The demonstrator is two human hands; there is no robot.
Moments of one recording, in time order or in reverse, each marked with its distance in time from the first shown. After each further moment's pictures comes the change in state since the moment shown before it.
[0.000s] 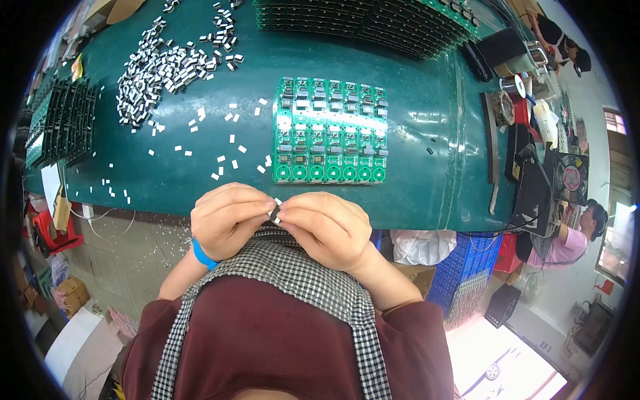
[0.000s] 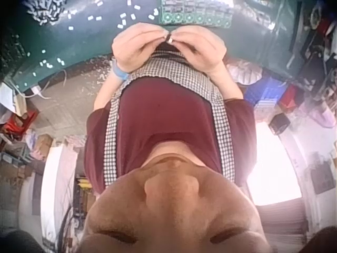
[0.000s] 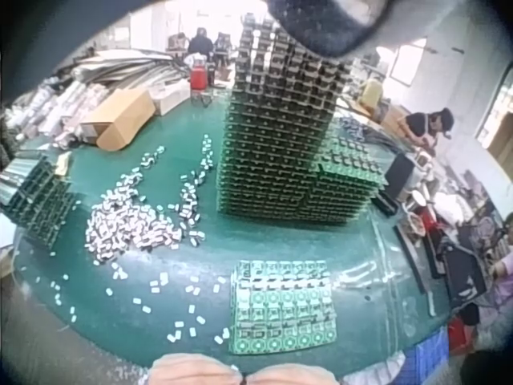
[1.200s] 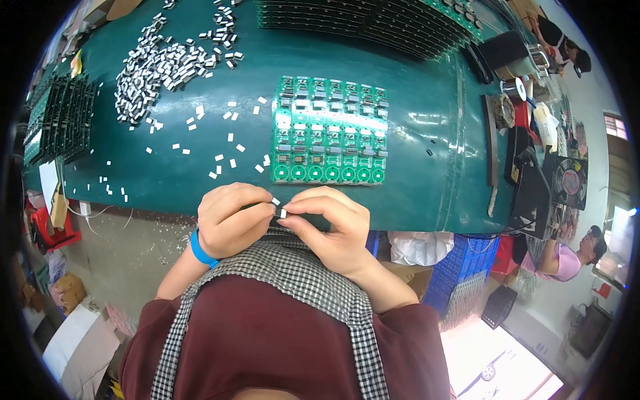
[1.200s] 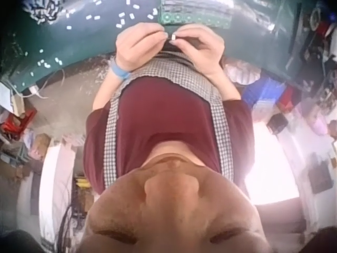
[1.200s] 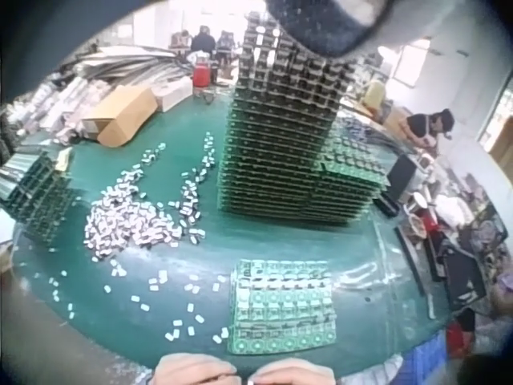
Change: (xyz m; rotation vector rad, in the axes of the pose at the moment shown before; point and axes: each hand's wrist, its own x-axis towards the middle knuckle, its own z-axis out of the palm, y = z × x) left_hand -0.001 -0.001 0.004 0.212 -0.073 0.127; right_hand -0.012 -0.002 -0.007 0.291 -0.025 0.410
